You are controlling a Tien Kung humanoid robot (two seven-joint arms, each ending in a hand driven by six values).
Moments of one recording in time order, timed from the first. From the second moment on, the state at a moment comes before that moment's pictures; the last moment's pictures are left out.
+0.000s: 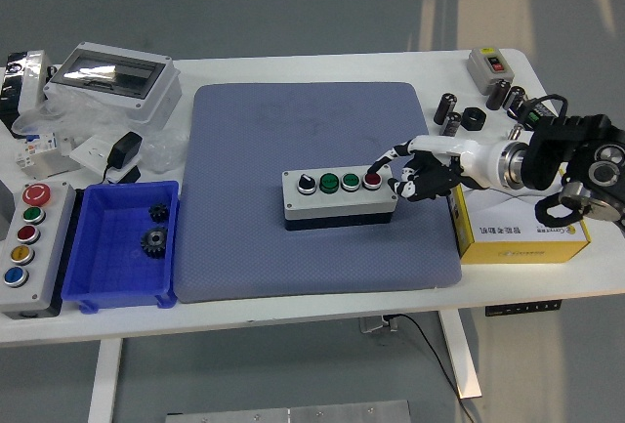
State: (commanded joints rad) left arm -0.01 0.13 -1.79 -0.22 1.94 -0.10 0.55; right arm 0.69 -0.65 0.74 1.58 -0.91 0.28 -0.45
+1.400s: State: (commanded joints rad) left arm -0.04 0.12 -1.72 -0.19 1.85 -0.08 0.48; right arm 0.19 -0.20 1.46 1.28 -0.70 -0.07 0.29
